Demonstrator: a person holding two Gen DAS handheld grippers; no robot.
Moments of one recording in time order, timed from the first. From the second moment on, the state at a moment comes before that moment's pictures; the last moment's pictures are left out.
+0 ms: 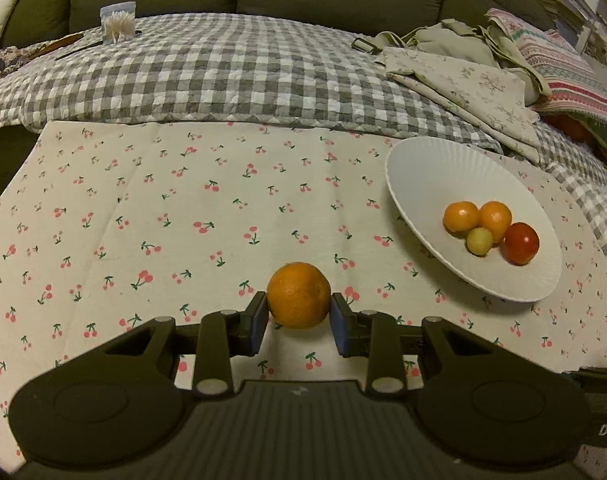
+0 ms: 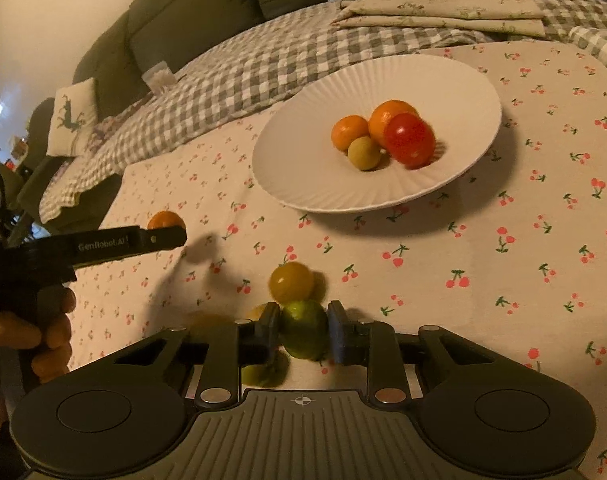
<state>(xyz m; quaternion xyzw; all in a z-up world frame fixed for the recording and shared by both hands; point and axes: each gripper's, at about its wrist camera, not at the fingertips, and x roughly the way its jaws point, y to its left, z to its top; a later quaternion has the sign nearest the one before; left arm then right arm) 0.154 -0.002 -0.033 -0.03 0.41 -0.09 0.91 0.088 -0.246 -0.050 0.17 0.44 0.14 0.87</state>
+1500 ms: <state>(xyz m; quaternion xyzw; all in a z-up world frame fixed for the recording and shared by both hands) 0.162 -0.112 -0.022 0.06 0.32 -0.22 0.92 0.125 -0.290 -0.017 0.16 0.34 0.05 0.93</state>
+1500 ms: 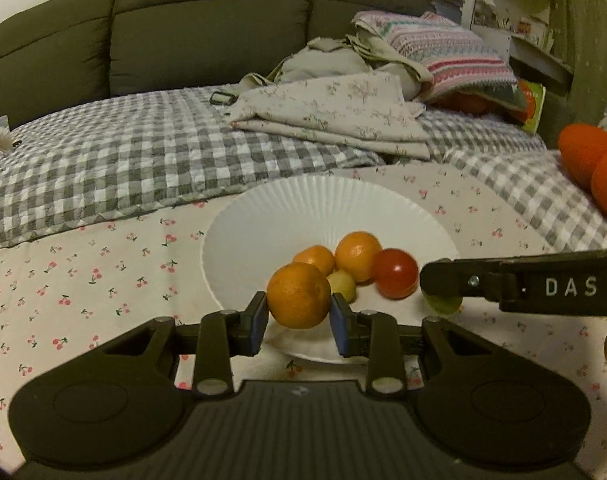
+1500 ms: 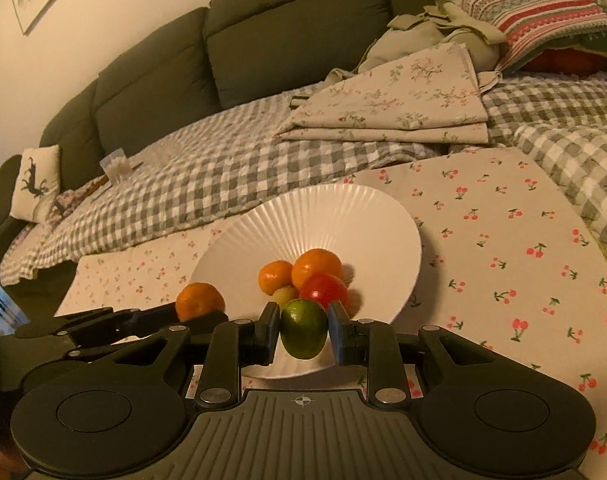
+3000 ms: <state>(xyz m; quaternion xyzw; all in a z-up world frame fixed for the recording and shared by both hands) 0.135 -0.034 0.002 -0.02 0.35 -0.18 0.92 0.083 -0.309 0.007 0.22 0.33 0.05 0.92</state>
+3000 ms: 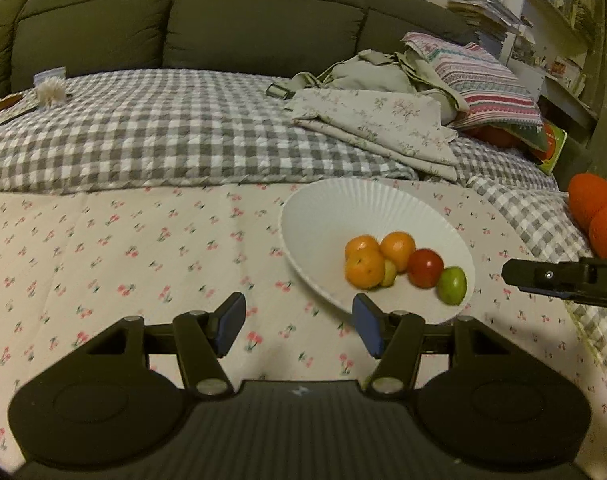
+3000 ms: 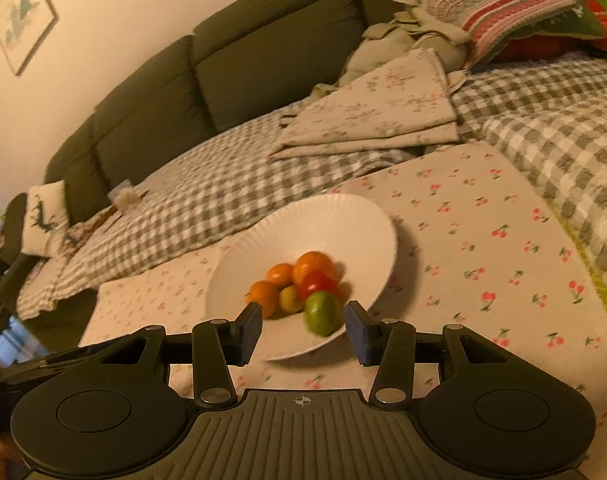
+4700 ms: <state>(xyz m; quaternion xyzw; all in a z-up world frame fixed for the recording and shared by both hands) 0.097 -0.011 -0.027 -0.03 0.42 -0.16 0.89 0.045 -0.198 -0.029 0.01 0.41 0.17 0.89</state>
